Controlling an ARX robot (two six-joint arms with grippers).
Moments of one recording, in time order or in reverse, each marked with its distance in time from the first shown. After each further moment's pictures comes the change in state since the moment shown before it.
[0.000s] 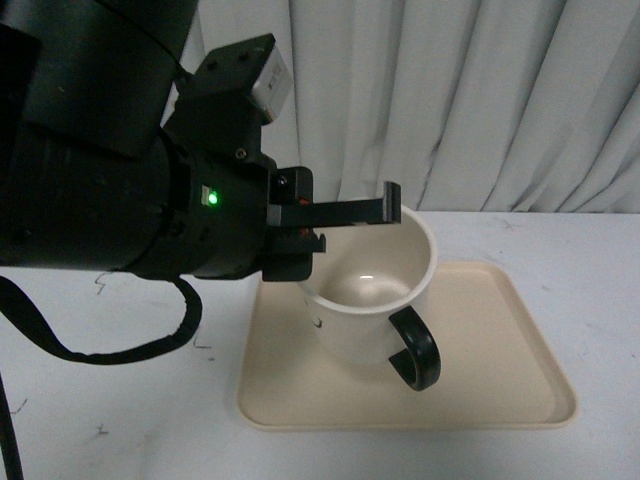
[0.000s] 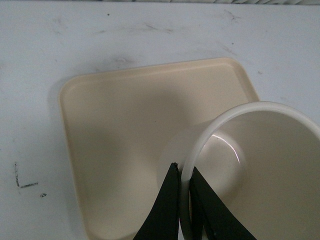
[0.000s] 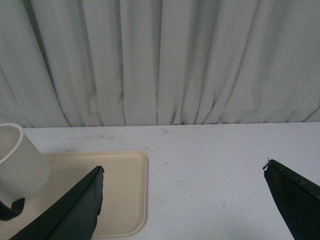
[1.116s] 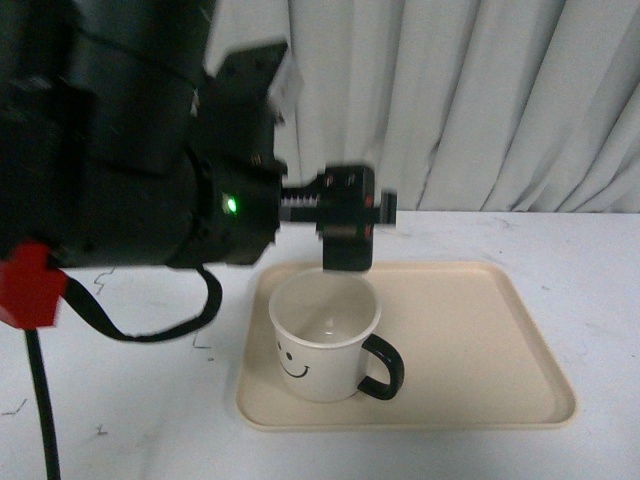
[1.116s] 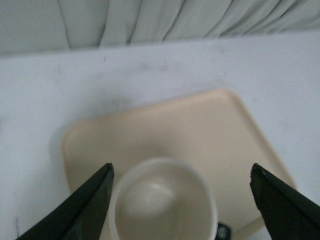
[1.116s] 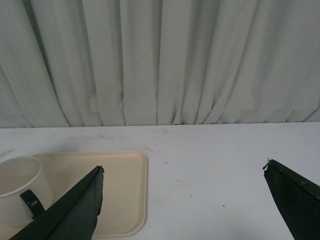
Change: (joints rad) left arm 0.032 0.056 0.000 0.187 0.027 0.093; right arm 0.000 0.000 0.000 0.000 0.000 0.000
